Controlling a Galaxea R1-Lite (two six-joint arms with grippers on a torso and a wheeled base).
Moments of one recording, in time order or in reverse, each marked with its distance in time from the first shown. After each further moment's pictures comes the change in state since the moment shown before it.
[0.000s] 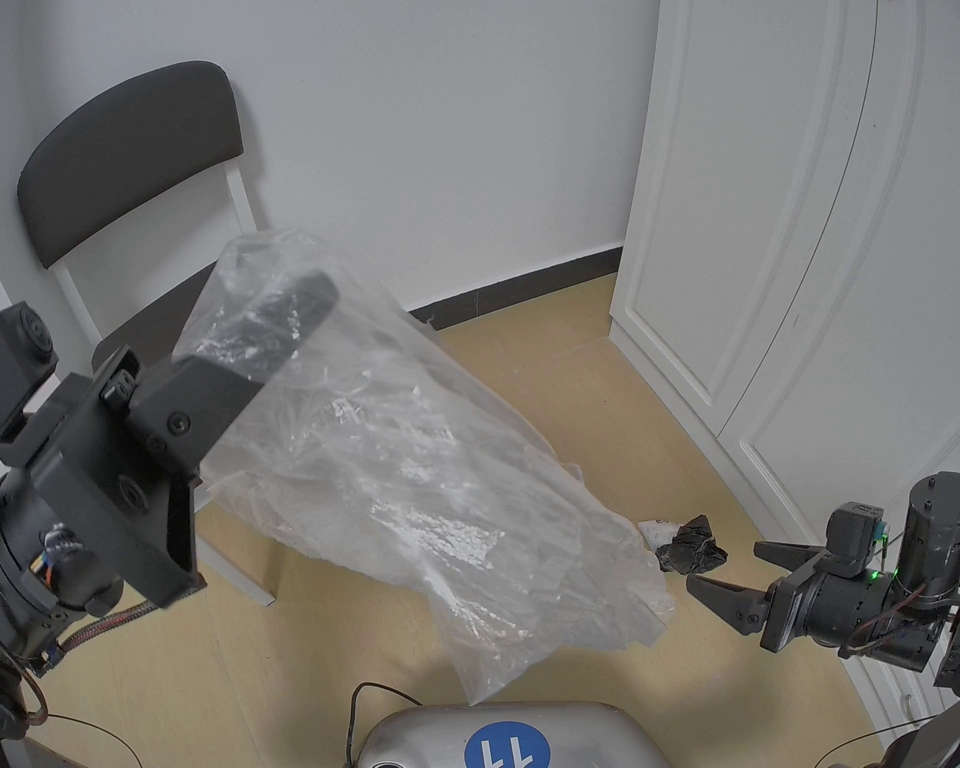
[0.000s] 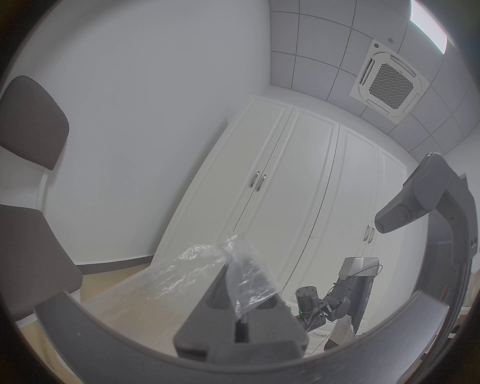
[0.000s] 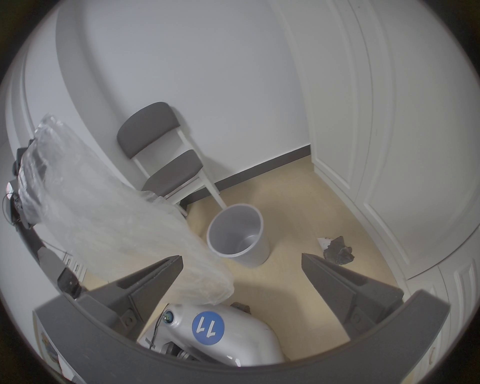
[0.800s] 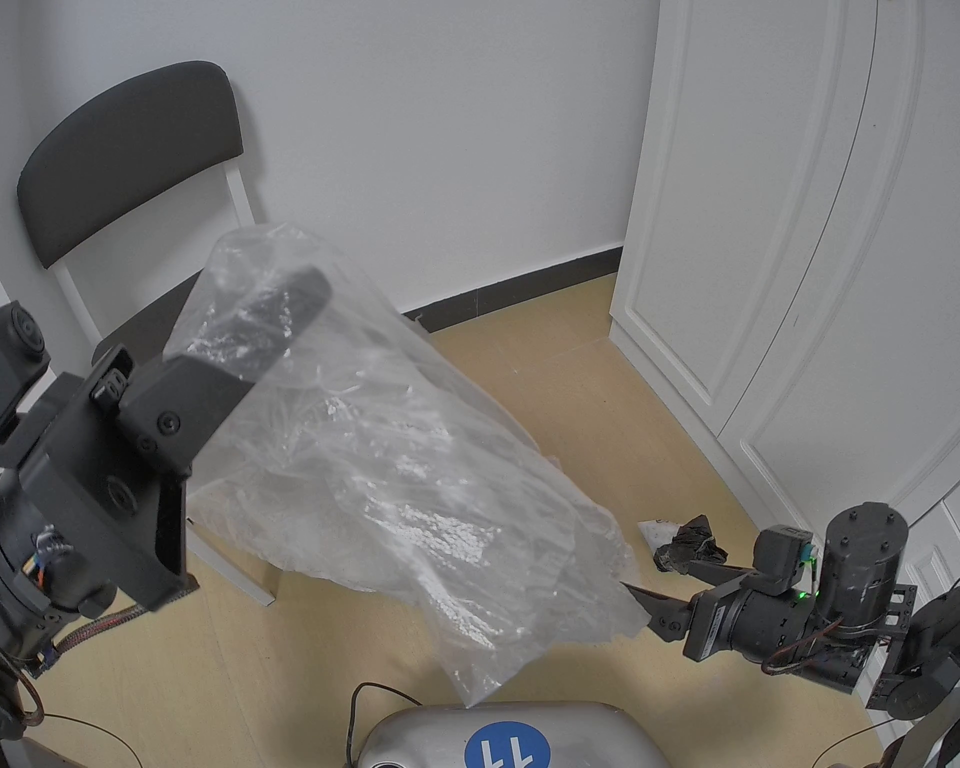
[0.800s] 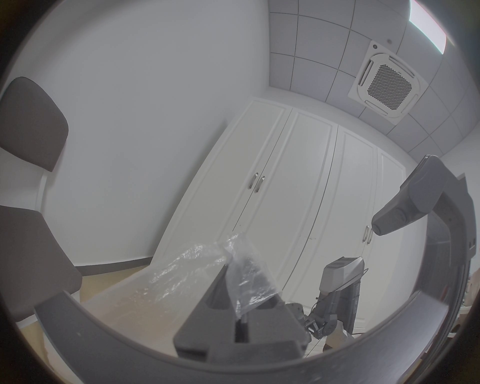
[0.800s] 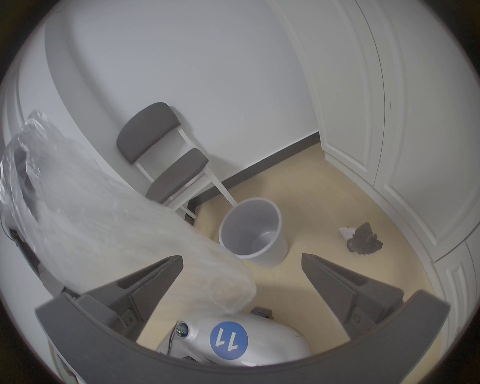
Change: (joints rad) left arm -0.005 -0.008 0.001 -0.001 0.000 0.003; right arm 0.089 0.285 0.032 -0.330 -0.036 0.127
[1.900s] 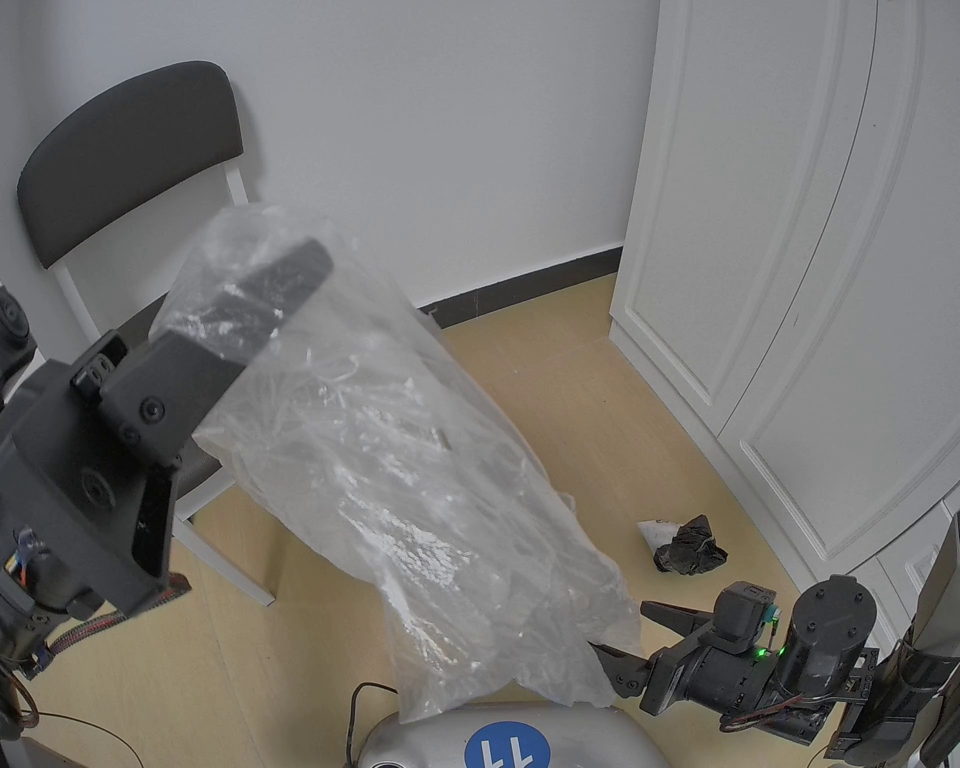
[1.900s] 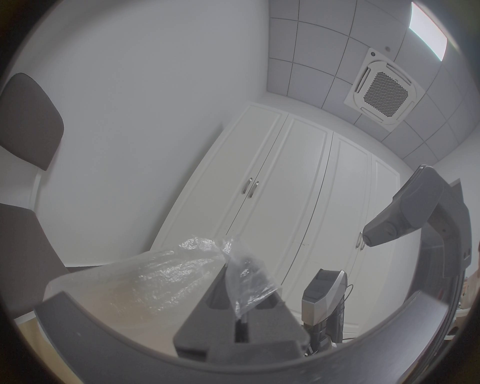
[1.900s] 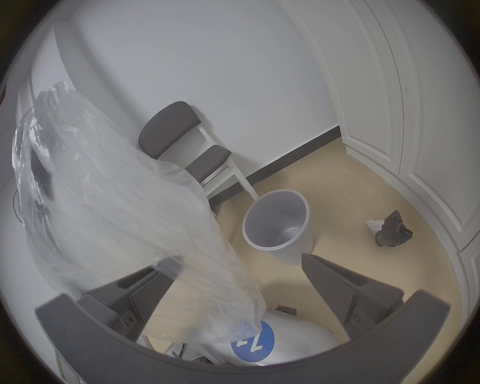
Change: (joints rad) left arm -0.035 -0.002 -0.021 -0.011 0.003 -0.010; right arm 0.140 0.262 0.169 -0.514 -0.024 0.041
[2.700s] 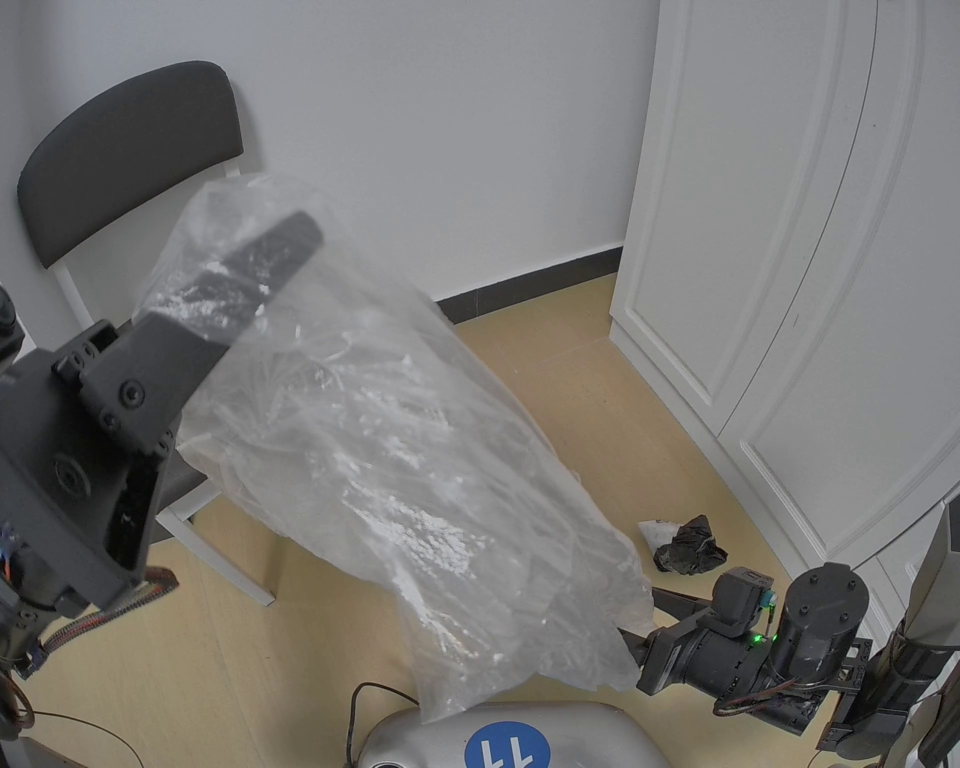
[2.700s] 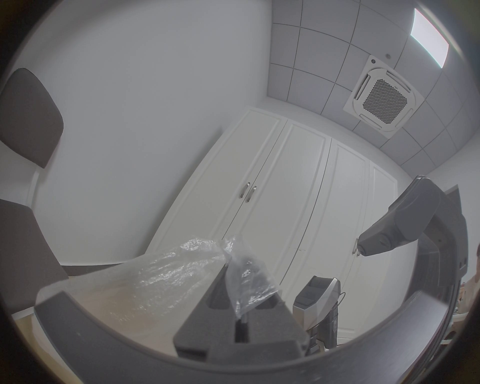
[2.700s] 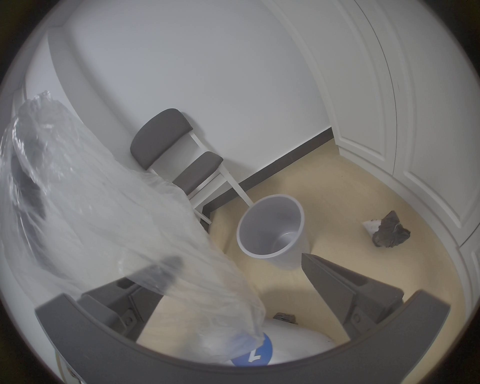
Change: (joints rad) left arm -0.015 -0.003 -0.009 -0.020 0.003 -0.024; right arm -0.034 0.022 -0.038 0.000 -0.015 0.021
